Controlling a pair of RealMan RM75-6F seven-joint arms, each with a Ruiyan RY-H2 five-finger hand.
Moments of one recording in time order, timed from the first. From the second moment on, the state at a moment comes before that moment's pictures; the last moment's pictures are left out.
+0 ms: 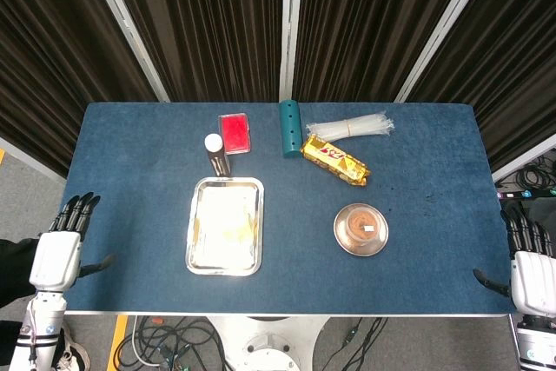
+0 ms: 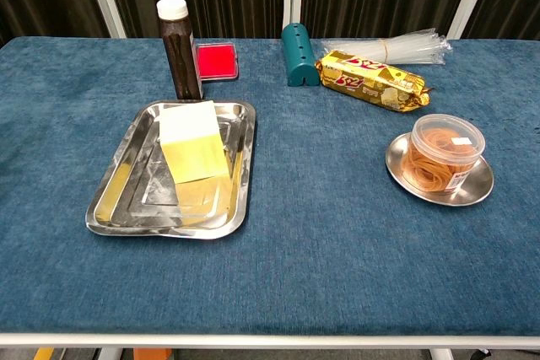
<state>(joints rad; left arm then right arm) -0.13 -1.27 -0.04 -1.70 1.50 1.53 0.14 -0.01 -1.17 0.10 -1.66 -1.44 1.56 -0.06</state>
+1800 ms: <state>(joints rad) -0.66 -1.62 -0.20 -1.58 1.20 0.92 0.27 -0.03 -1.12 0.12 -1.61 -1.39 1.56 0.04</state>
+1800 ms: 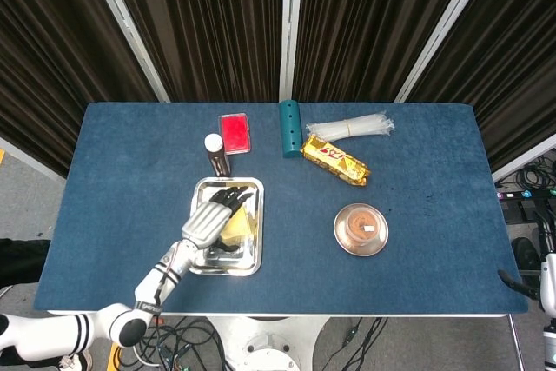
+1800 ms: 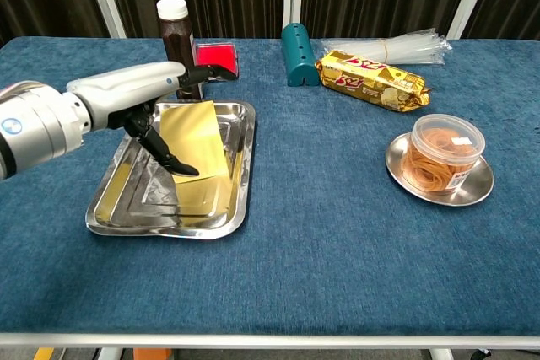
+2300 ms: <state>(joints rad) -0.70 -1.70 -0.21 -1.48 1.19 0.95 0.21 -0.04 -1.12 0.12 -1.61 -1.37 1.55 0.05</state>
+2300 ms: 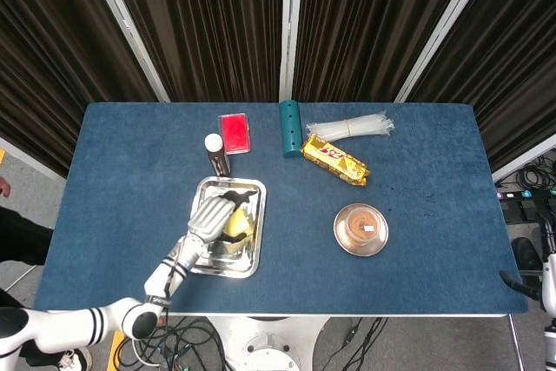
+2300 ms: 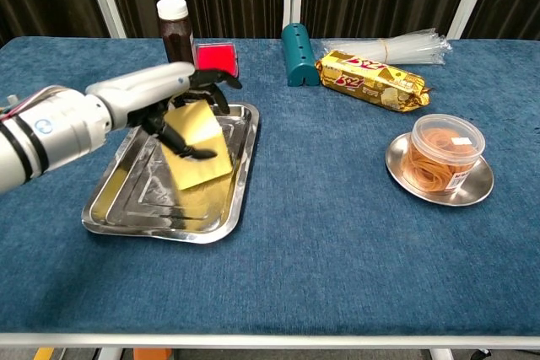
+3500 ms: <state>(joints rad) -1.17 -2.02 -0.32 -0.83 1.41 0.74 -0.30 -0.08 -1.11 0.15 -1.55 -1.32 1.57 0.15</state>
